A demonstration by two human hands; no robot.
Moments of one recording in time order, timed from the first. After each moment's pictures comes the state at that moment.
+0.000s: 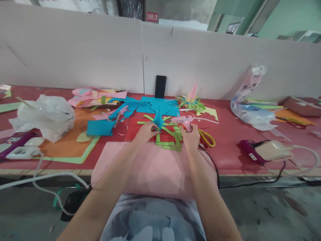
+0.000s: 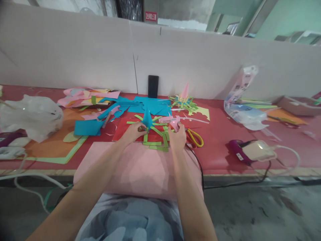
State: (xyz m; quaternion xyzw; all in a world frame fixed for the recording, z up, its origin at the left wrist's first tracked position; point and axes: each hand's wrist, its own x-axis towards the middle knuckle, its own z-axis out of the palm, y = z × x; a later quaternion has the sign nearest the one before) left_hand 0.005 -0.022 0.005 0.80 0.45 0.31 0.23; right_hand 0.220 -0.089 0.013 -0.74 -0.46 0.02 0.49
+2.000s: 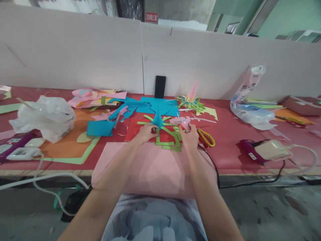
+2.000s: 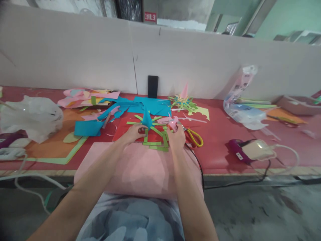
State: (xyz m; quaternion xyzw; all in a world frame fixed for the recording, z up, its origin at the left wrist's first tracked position) left_hand 0.004 -0.016 -0.002 0.82 0.46 0.25 0.22; right_hand 0.219 -0.089 0.012 -0.75 -0.45 0.06 0.48
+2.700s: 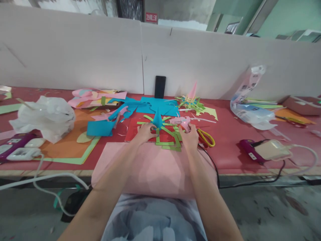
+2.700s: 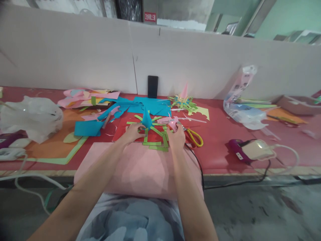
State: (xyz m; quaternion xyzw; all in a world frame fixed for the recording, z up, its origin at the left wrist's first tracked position) left_hand 0.004 -0.022 0.003 0.79 0.53 0.25 0.20; right_hand 0.219 -0.090 0.013 -0.75 -0.45 0.06 0.48
